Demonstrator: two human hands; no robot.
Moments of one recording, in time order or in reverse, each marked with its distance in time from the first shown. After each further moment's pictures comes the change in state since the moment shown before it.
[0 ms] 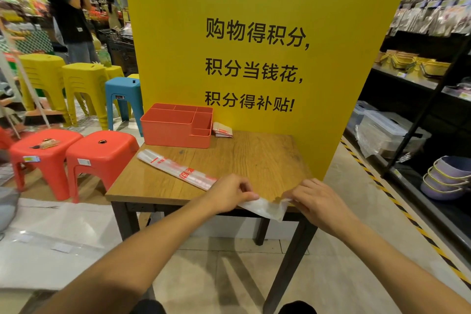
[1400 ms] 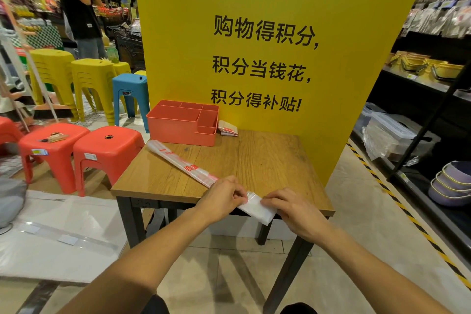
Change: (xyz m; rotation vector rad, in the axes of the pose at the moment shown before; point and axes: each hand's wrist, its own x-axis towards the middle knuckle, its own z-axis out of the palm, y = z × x) left_hand -0.011 -0.039 0.014 0.093 0.192 0.097; right_hand 0.018 -0.023 0.056 0.202 -0.147 0.055
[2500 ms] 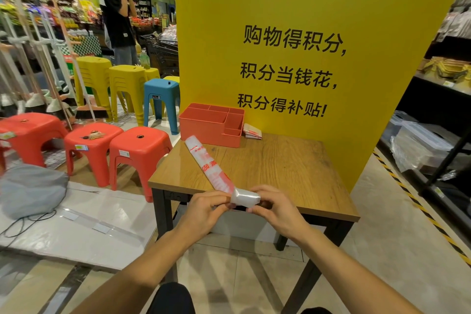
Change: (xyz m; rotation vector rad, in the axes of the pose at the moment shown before) left_hand -0.103 -0.038 -0.042 -0.114 0.352 0.189; right_hand 0.062 -0.095 0.014 0.657 0.123 0.047
